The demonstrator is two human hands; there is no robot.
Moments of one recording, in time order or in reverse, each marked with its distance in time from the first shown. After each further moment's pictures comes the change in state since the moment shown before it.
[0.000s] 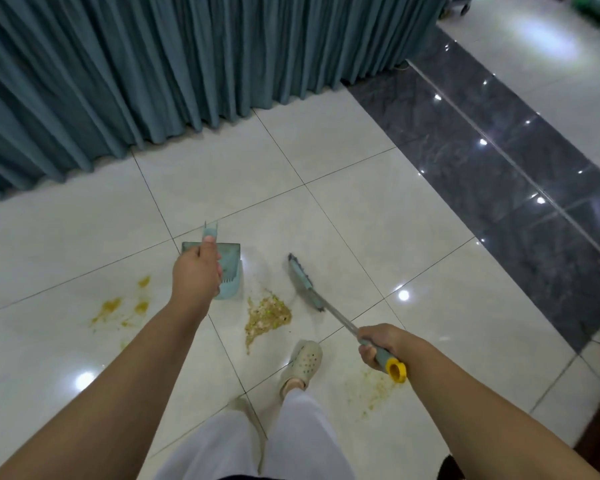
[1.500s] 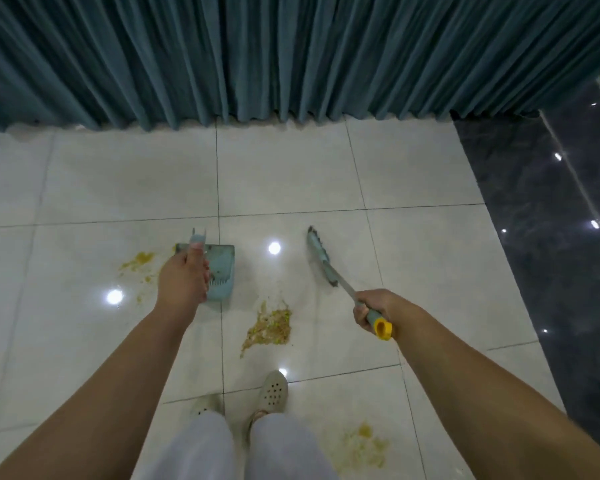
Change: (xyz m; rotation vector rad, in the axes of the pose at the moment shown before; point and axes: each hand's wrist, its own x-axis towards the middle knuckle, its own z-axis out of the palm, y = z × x) left_hand 0.072 0.004 0.015 -0.181 0.348 -0.189; right_hand 0.057 -0.239 0.058 -0.213 -0.104 -0.062
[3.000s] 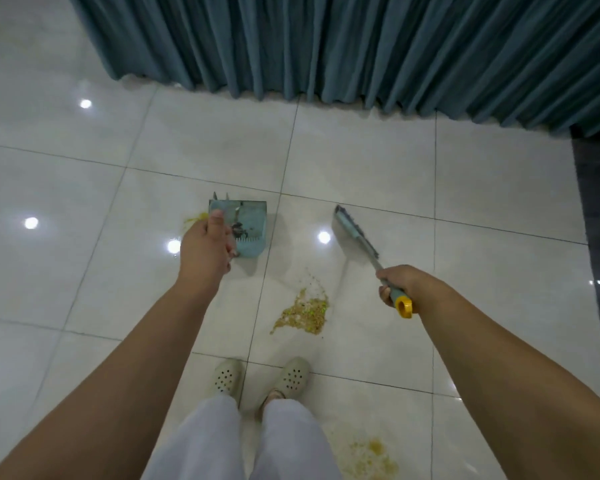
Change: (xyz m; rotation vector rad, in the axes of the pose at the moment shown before) left_hand 0.000 -0.012 -0.034 -0.139 0.221 0.014; right_hand 0.033 -0.044 0.068 -0.452 0.002 -0.098
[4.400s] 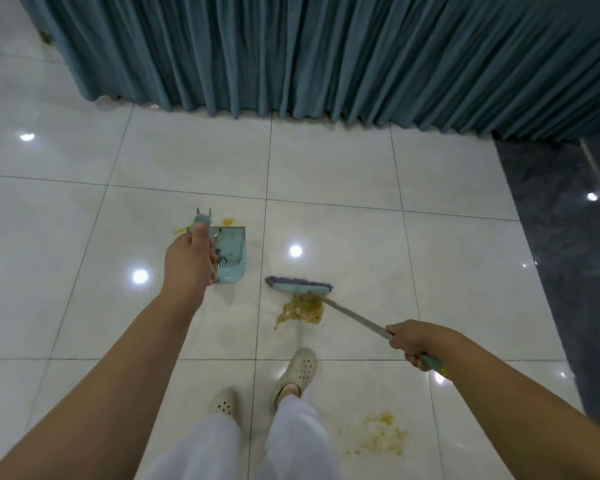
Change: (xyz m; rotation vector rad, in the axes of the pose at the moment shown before) left_hand -0.040 -0.043 -0.161 -0.003 -0.121 0.043; right_hand -0.127 0.192 0.064 -0.756 0.085 0.054
